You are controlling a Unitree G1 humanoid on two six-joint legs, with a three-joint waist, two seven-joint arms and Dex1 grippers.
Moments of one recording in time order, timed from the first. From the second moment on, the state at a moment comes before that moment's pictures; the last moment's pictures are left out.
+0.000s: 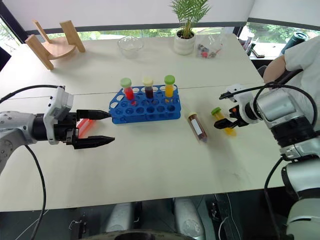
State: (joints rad) left arm -0.29 0.97 0.18 -0.40 -0.78 0.76 -1.09; right arm -0.92 -0.93 0.46 0.34 0.23 1.15 0.95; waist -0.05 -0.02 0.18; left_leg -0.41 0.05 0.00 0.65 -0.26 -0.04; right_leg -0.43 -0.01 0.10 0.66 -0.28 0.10
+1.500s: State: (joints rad) left arm -0.27 0.89 0.22 -0.48 -0.82 0.80 -0.85; right arm -0.52 -0.09 -0.06 0.31 0.28 -0.08 0.63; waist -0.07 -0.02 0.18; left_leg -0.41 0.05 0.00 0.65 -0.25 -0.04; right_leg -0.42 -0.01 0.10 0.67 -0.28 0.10
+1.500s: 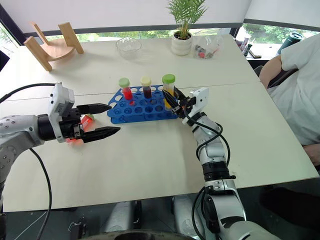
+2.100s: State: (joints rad) left arm -0.27 0.88 0.22 -0.50 -0.84 0.80 -0.82; right arm -0.47 -0.12 0.02 0.36 0.24 -0.10 0.65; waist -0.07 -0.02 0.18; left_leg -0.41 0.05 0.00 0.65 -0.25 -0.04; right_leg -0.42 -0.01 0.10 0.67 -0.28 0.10
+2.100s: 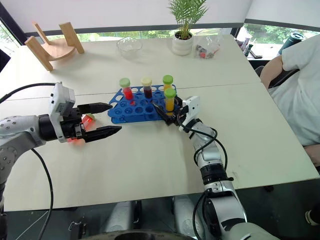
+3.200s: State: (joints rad) left arm -0.23 0.82 0.15 -0.49 -0.77 0.73 -0.84; right arm -0.90 -0.65 0.45 0.07 0.29 1.33 0.72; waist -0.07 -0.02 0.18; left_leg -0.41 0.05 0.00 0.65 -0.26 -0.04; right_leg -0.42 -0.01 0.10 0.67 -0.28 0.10
